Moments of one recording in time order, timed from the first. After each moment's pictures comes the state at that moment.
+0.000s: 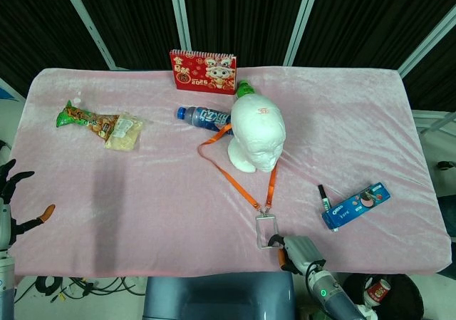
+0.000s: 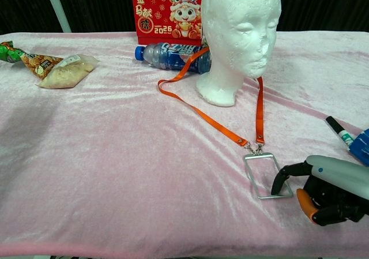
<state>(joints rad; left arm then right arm) -0.07 -1.28 -0.16 -1.63 1.39 1.58 -0.14 0.51 -1.45 -0.14 -1.95 -0.99 1.09 -0.31</state>
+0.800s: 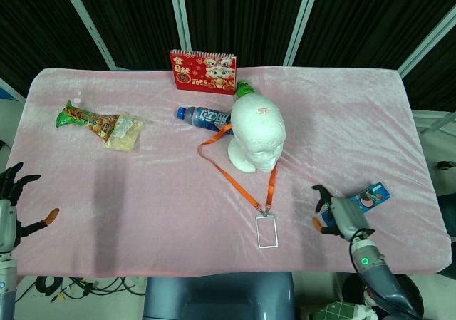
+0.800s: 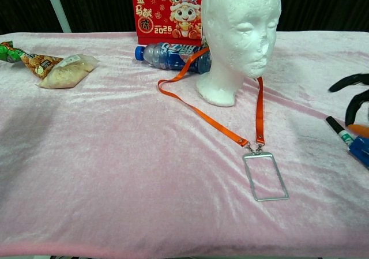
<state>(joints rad) -0.07 -1.27 -0.14 -1.64 1.41 1.57 -0.11 0.48 -1.15 0.03 -1.95 -0.97 1.12 -0.12</state>
